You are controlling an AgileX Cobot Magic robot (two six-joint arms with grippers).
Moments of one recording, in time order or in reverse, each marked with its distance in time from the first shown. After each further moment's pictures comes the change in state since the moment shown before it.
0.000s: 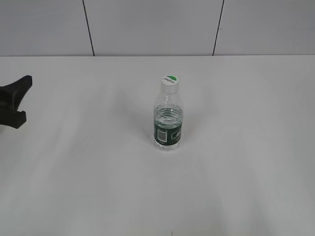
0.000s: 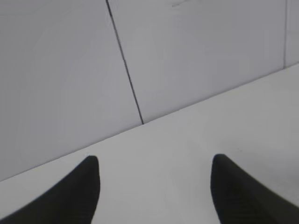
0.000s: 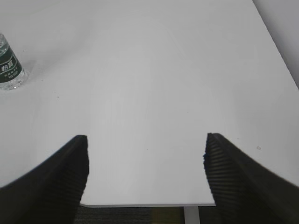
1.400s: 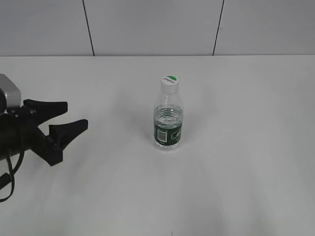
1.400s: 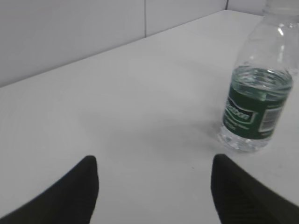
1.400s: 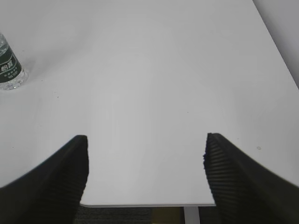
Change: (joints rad) left arm -0.001 0.392 -0.107 0.474 -0.184 -0.233; right arm 0.000 0.000 0.000 0.000 0.000 0.000
